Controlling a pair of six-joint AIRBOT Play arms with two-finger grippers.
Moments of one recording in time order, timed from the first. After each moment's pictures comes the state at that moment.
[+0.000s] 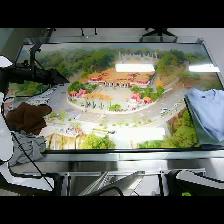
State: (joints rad) left arm 0.15 -1.61 1.68 0.71 -1.47 -1.15; right arm -0.86 -1.37 1.31 -1.60 1.64 1.69
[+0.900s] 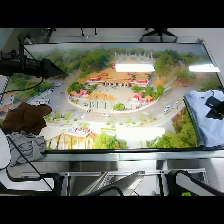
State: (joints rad) left arm 0.13 -1.50 1.74 0.72 -1.54 -1.24; right arm -0.37 -1.17 1.31 -1.52 1.64 1.75
